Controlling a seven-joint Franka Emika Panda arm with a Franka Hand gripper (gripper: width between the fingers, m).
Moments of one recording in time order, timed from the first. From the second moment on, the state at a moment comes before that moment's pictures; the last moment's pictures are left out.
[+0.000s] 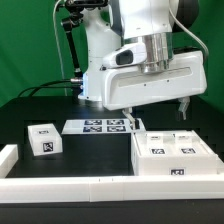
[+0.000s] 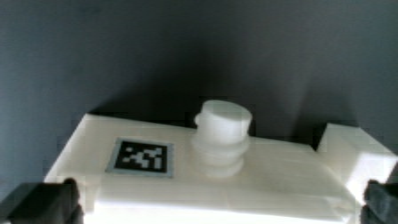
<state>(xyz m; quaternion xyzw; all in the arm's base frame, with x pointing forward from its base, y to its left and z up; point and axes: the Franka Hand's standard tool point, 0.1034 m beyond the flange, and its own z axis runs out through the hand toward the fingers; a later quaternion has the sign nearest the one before) 0.504 0.077 0.064 -0.99 -0.06 -0.05 0.06</state>
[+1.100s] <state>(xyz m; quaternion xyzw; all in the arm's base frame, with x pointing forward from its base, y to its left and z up) 0.489 0.084 0.044 -1.00 -0.02 -0.05 0.04</state>
